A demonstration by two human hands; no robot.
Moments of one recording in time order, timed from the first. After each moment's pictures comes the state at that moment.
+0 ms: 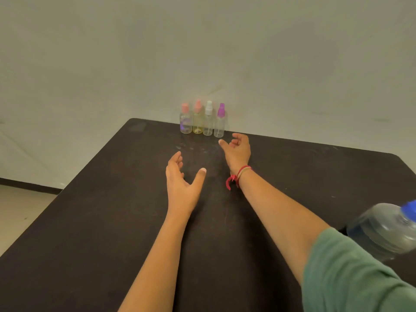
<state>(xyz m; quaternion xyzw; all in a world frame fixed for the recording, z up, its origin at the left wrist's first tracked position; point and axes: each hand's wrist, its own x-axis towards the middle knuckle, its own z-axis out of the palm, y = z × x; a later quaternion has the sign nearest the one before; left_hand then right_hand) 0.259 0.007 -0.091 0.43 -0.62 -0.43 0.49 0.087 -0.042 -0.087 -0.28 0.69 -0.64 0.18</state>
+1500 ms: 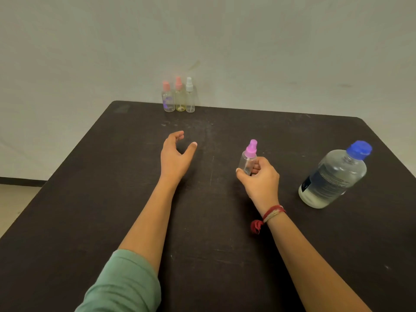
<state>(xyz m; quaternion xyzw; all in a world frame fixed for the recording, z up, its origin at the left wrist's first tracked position) 0.258 0.014 -0.085 0.43 -0.68 -0.42 0.41 0.125 0.172 -0.074 -0.32 0.80 -0.50 0.10</state>
